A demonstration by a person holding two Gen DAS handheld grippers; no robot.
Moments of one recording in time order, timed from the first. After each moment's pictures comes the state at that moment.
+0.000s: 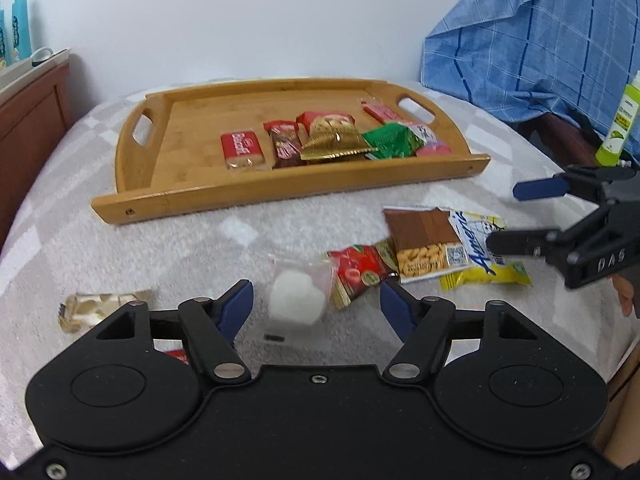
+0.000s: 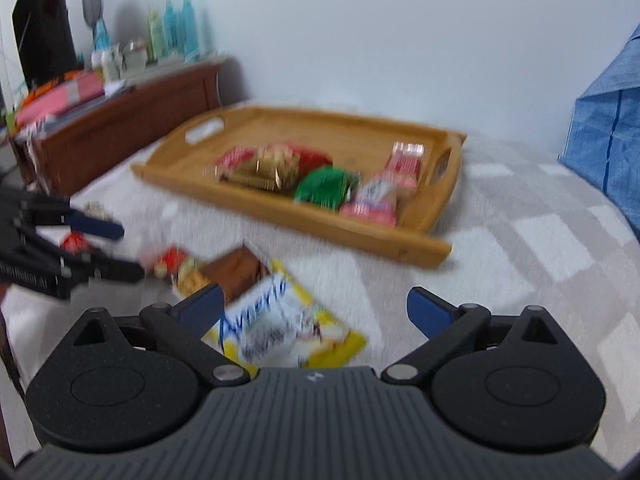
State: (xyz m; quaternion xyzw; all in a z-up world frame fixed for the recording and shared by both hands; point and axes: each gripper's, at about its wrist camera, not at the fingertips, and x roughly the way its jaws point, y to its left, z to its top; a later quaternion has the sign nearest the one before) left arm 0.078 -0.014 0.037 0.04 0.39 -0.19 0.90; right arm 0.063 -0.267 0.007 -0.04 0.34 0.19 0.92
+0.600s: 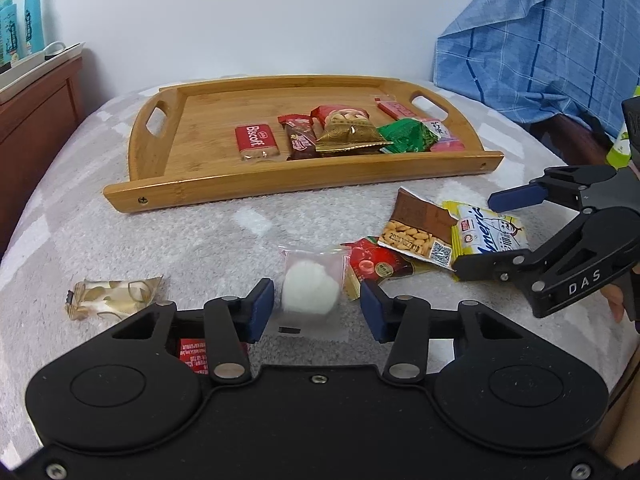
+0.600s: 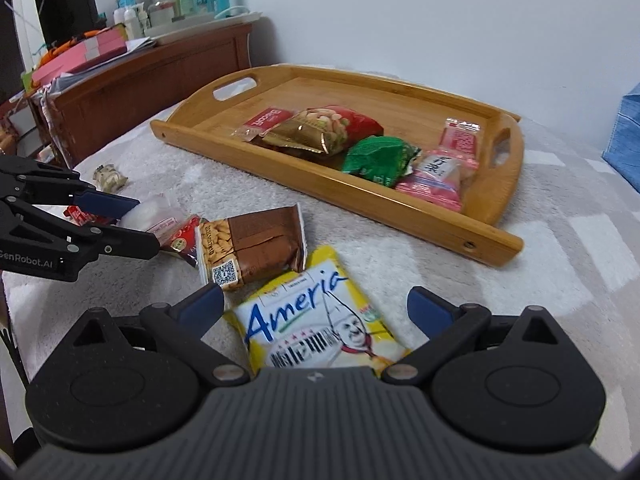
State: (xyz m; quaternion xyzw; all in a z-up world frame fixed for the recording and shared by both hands) left arm 0.076 -0.009 0.031 0.03 0.39 -0.16 0.91; right arm 0.081 -0.235 -0.008 -0.07 0.37 0.23 0.90
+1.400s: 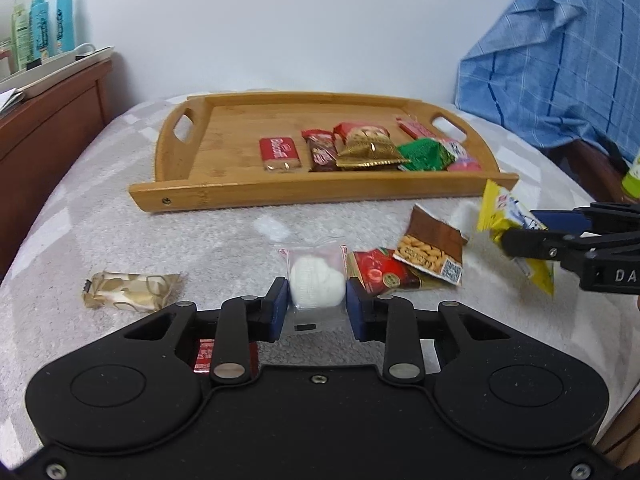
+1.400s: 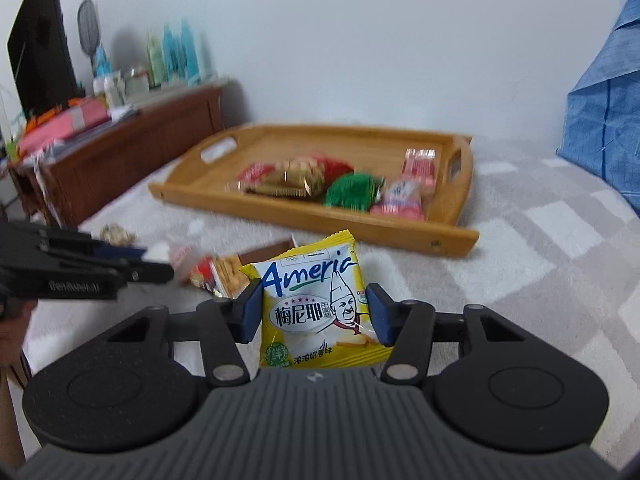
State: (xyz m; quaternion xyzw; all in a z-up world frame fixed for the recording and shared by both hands) left arm 0.067 -0.005 0.034 0.01 0.36 -0.13 0.92; right arm 0.037 -0.250 0.011 0.01 0.29 0.18 0.94
